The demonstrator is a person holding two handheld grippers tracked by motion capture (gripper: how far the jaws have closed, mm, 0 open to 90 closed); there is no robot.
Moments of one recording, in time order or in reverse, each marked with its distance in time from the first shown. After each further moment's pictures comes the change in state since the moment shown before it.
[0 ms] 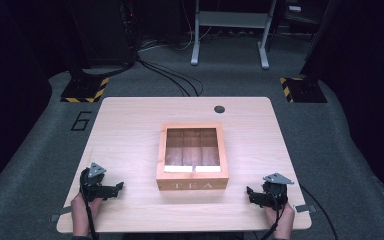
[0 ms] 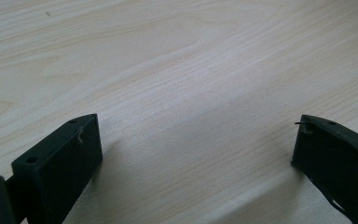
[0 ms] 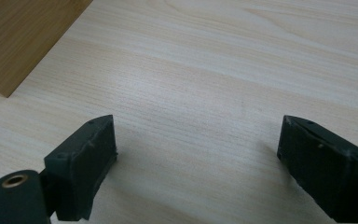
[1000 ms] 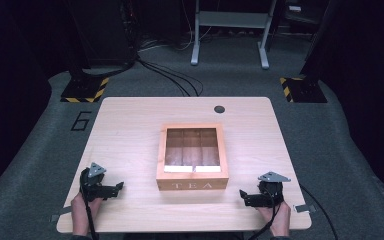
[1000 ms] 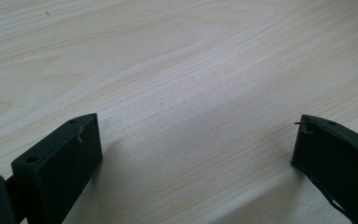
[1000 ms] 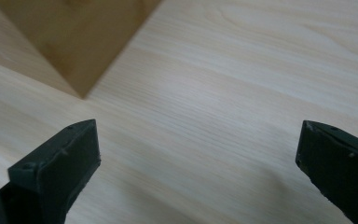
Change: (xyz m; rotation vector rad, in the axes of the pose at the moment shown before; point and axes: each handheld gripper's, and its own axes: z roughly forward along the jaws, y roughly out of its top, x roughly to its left) left arm 0.000 0.000 0.000 0.002 -0.003 0.000; right arm 0.015 0.013 -0.008 0.000 0.155 -0.048
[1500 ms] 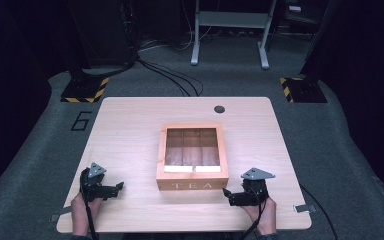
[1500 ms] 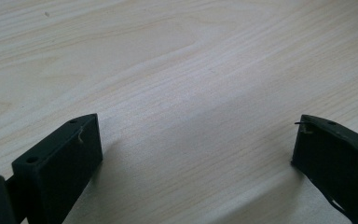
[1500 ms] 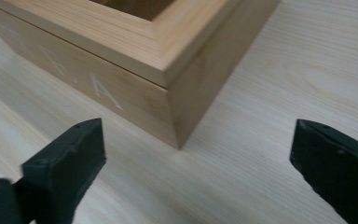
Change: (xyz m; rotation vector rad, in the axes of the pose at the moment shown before) left arm 0.000 0.000 0.000 -0.002 0.001 0.002; right arm 0.050 0.033 -0.001 -0.038 0.101 -0.090
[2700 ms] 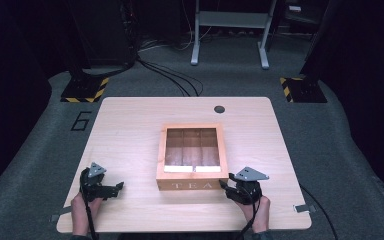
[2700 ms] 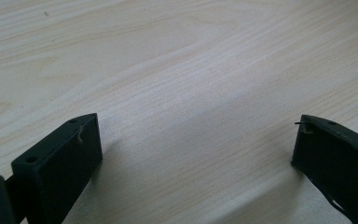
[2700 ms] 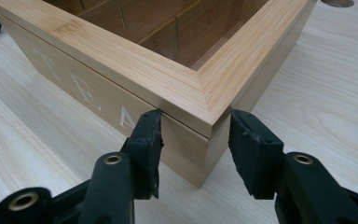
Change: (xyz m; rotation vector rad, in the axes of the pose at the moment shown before) left arm 0.000 0.000 0.000 0.001 -0.002 0.001; right arm 0.015 0.008 0.003 -0.090 0.004 -0.078
